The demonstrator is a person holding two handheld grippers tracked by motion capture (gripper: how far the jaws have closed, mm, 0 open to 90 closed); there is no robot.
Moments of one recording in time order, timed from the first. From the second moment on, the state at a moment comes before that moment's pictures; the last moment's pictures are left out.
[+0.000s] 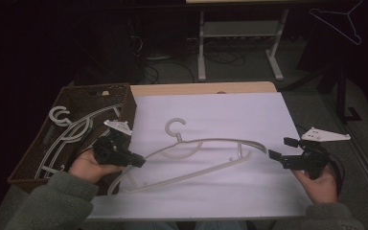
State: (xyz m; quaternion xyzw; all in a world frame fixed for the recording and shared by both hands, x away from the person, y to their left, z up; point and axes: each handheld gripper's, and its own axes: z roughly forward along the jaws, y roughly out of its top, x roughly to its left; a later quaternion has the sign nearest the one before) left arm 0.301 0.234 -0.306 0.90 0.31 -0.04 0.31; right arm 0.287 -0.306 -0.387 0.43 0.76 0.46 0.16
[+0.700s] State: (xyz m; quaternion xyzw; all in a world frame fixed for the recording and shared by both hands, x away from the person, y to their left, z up) left arm 0.316 0.331 -0.272 0.84 0.39 -0.03 0.37; right arm 0.286 -0.302 -0.388 0.43 0.76 0.46 0.16
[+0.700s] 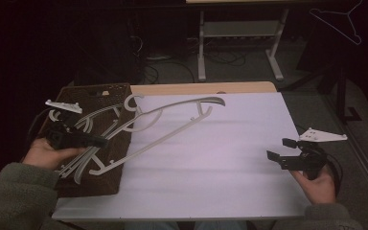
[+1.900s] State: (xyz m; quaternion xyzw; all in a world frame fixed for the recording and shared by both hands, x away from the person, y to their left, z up) left arm 0.323 0.466 -0.272 0.72 0.52 0.00 0.46; right arm 0.288 -0.295 -0.393 0.43 0.77 0.44 0.15
